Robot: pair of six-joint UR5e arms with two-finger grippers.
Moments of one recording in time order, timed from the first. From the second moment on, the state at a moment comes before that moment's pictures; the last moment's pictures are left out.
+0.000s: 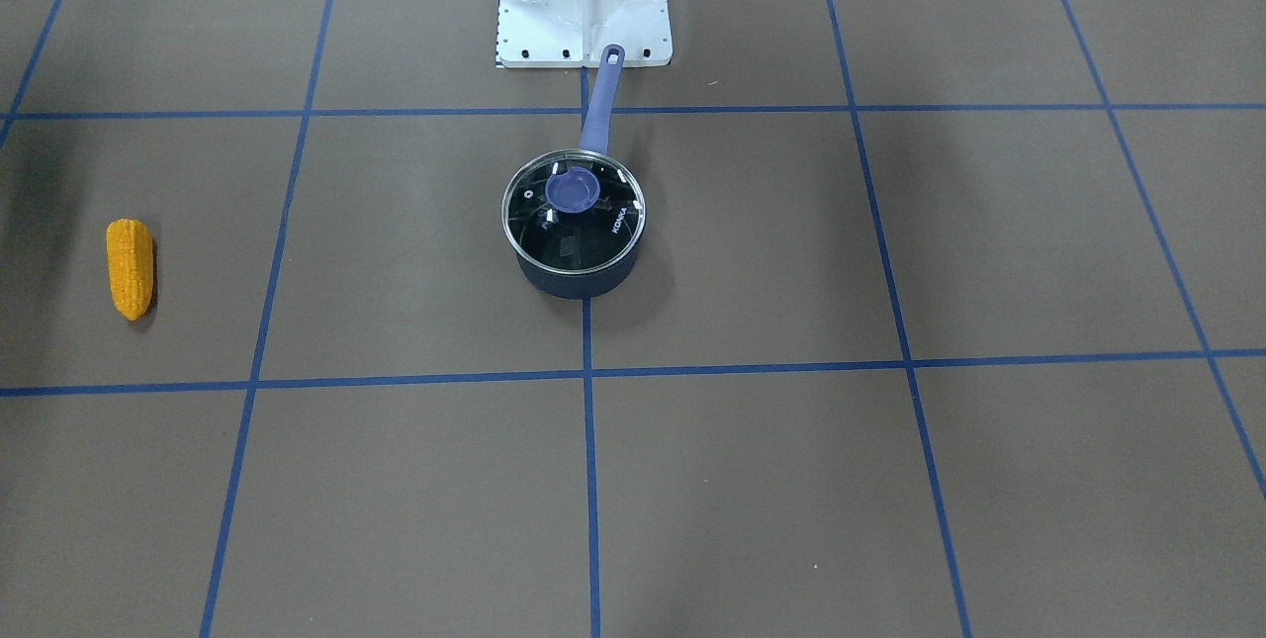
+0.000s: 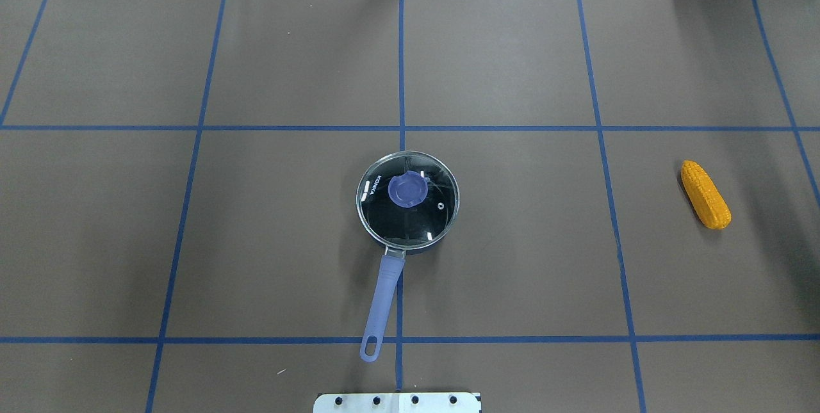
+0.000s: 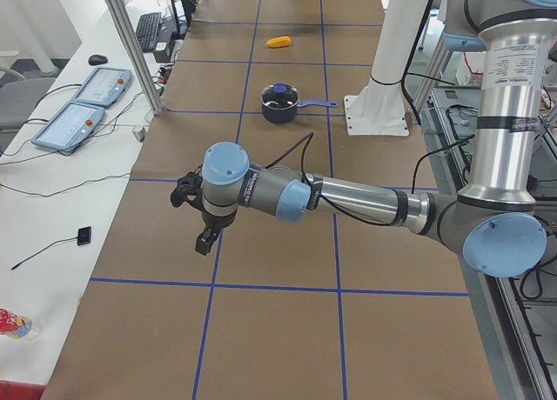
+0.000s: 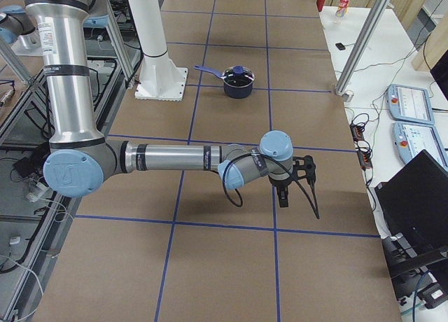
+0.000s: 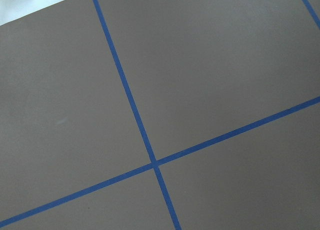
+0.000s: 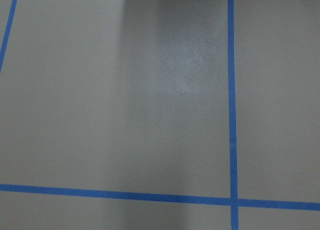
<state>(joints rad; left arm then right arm) -1.58 -1.60 -1.73 -1.74 -2.39 0.10 1.46 -1.49 1.50 -1.11 2.36 0.39</state>
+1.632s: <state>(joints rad) -0.74 -1.99 -2.20 -1.40 -2.08 -1.07 1.08 -1.62 1.68 -0.99 2.31 0.74</state>
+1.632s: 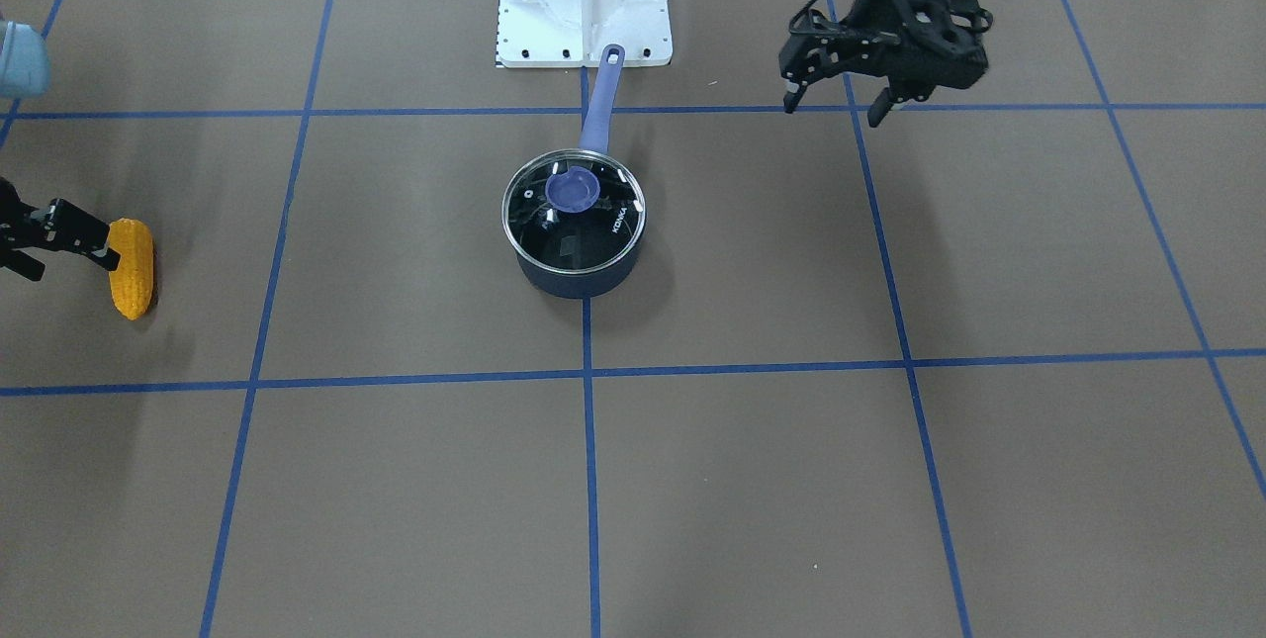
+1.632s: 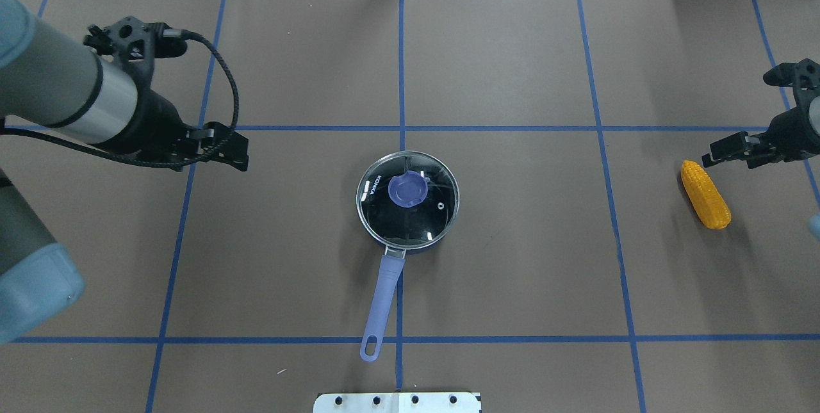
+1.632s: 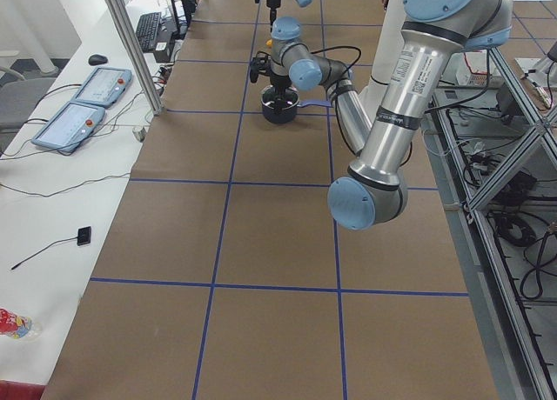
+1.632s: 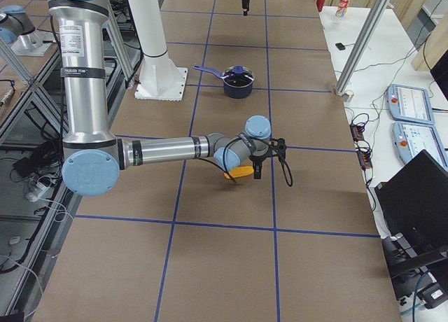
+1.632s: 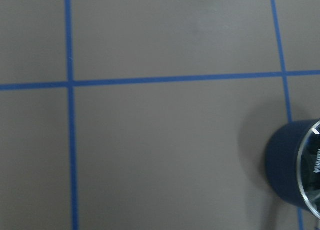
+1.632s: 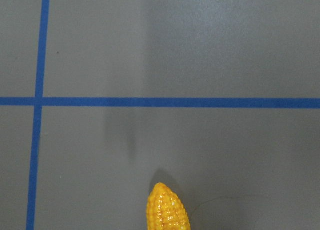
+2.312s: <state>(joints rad) -0.49 -2.22 -2.09 -1.34 -1.87 -1.28 0.98 -1.64 1.69 -0.97 2.20 0.78</state>
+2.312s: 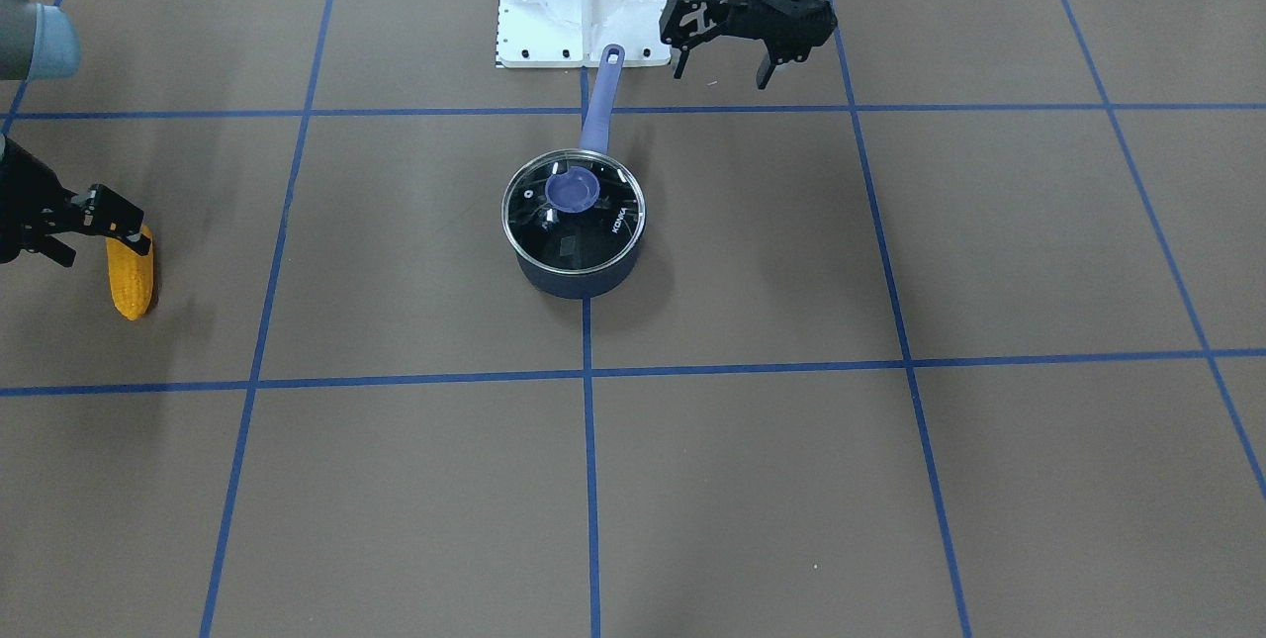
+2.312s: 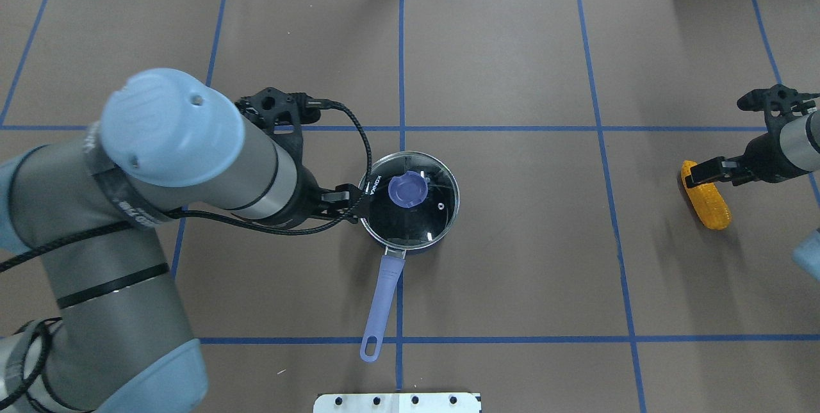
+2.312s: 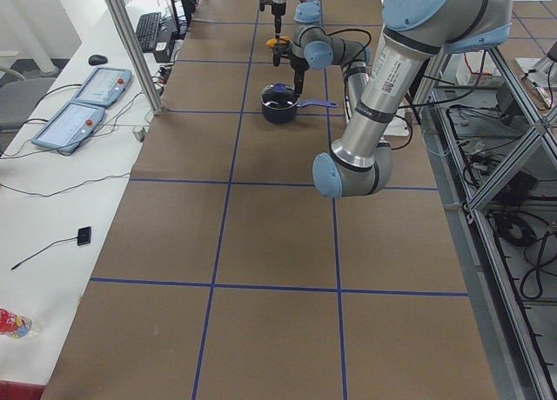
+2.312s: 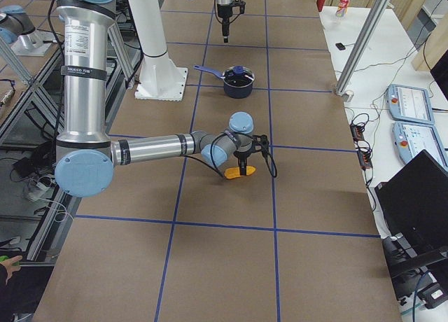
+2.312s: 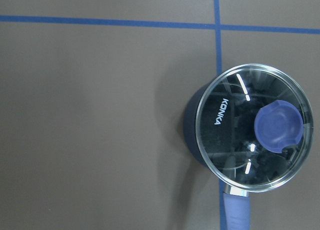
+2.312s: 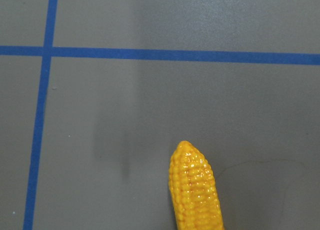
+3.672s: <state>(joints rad) -0.46 -2.39 -1.82 -1.41 -1.84 -1.32 0.92 -1.62 1.58 -0.89 2.12 0.78</state>
